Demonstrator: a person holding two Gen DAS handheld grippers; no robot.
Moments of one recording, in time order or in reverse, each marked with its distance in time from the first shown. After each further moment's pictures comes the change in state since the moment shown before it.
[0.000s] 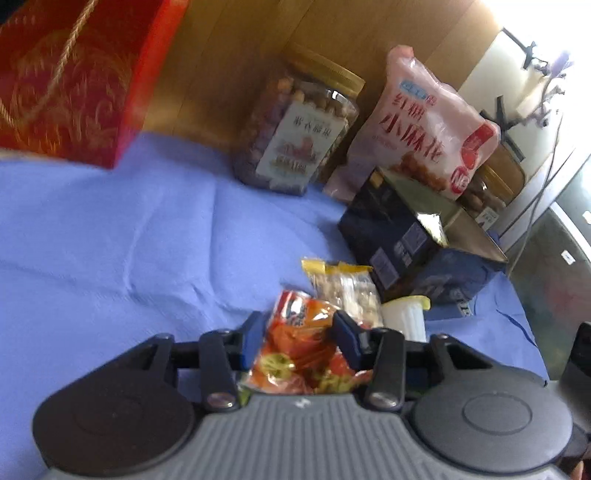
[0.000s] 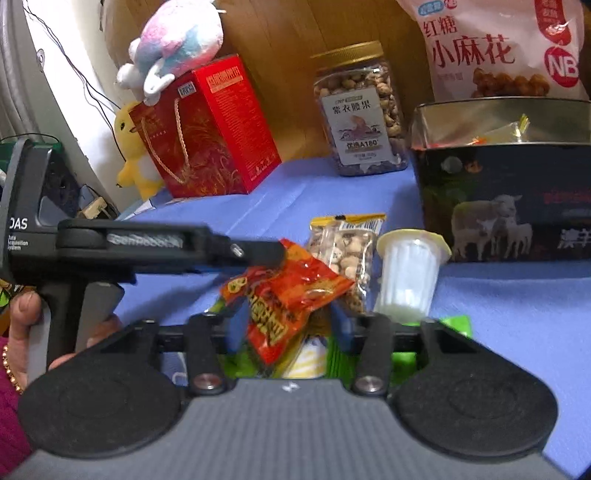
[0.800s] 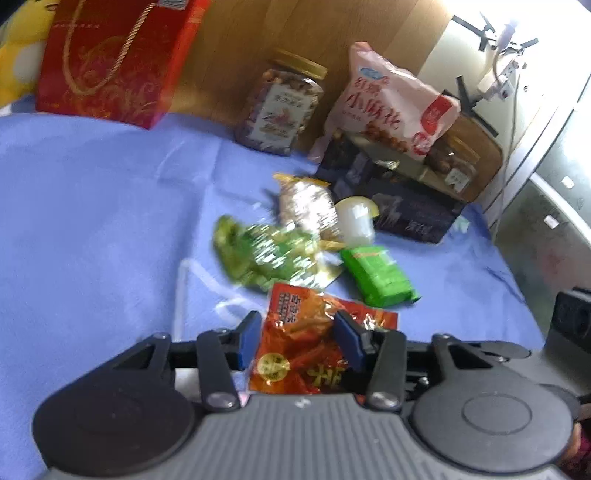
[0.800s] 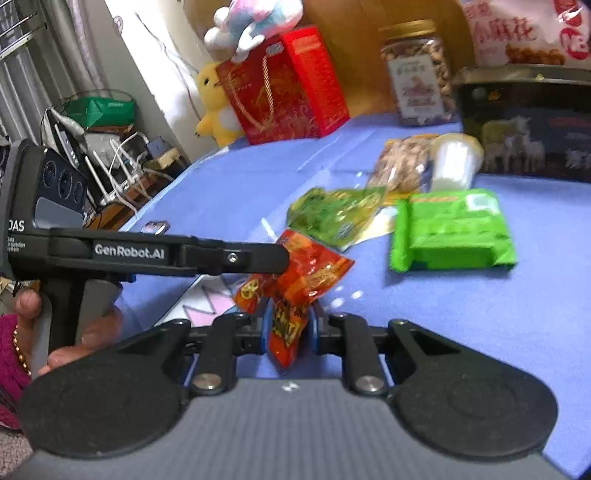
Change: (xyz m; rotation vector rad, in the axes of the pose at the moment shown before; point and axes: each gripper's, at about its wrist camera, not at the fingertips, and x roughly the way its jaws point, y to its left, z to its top) left arm -0.081 -0.044 -0.100 0.024 -0.050 0.046; right arm -0.068 0.017 -0.067 -0.076 0.048 0.194
